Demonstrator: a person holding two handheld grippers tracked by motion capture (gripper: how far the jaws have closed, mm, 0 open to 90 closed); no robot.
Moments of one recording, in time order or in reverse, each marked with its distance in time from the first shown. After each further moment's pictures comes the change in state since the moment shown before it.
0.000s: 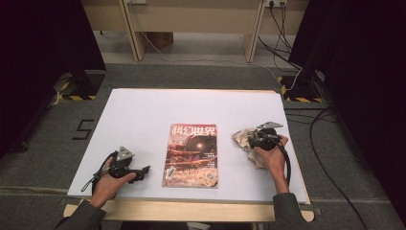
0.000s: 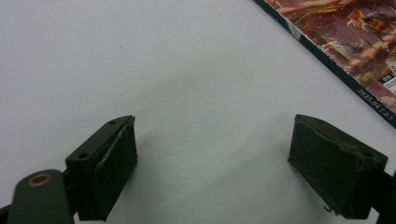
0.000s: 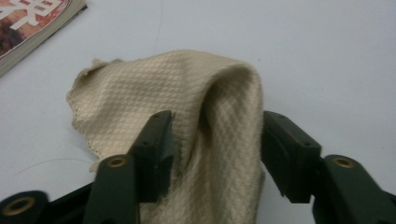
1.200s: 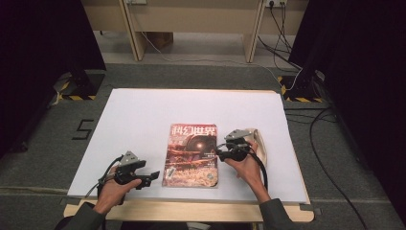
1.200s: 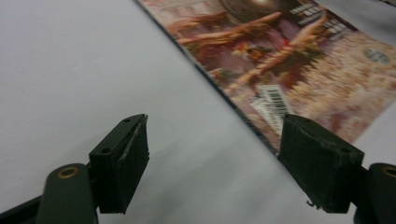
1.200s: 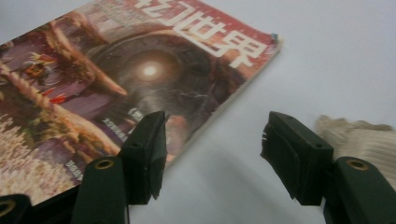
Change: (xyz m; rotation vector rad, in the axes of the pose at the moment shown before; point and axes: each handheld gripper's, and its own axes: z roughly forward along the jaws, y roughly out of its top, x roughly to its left) left arm -0.043 0.004 -0.014 -0.065 -0.205 -0.004; right arm 0.106 0.015 -0.008 -0.040 0.266 -0.159
